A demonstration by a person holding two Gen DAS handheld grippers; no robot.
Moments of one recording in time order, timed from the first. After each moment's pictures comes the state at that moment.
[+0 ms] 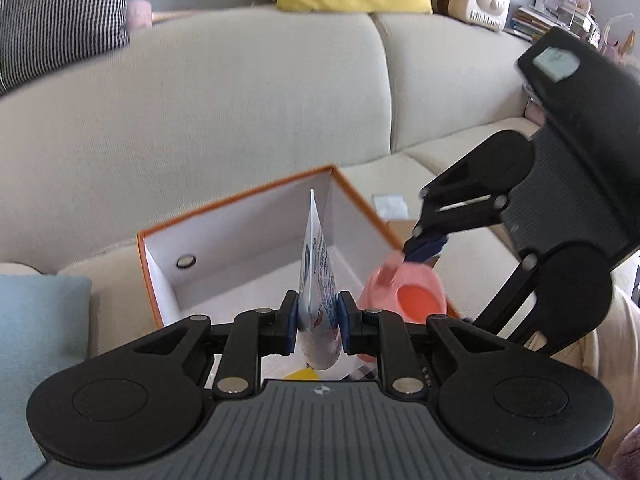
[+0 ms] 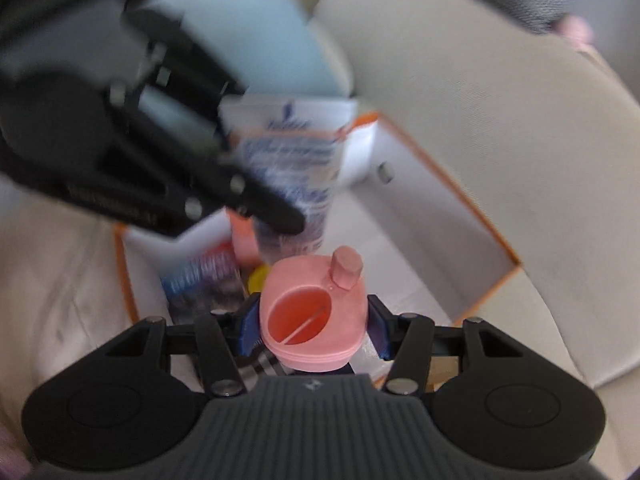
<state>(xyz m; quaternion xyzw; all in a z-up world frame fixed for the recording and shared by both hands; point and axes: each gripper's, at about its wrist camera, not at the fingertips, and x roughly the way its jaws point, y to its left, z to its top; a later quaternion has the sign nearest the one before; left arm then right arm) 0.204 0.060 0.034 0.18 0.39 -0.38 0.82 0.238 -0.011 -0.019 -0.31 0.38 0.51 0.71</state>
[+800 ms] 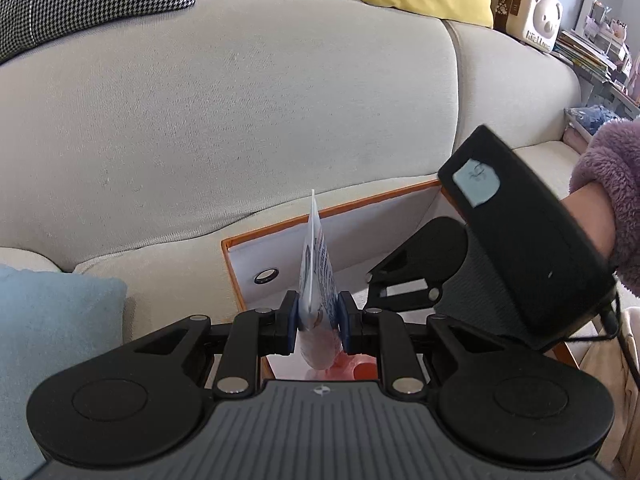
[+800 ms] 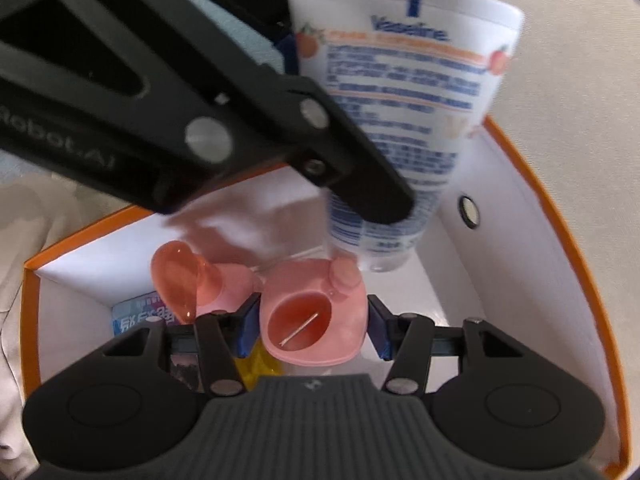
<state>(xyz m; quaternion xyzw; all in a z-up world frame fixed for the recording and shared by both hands) 0.281 0.096 0.012 0.15 0.39 -0.35 0.84 0.296 0.100 -0.103 -0.33 0.40 0.59 0.62</state>
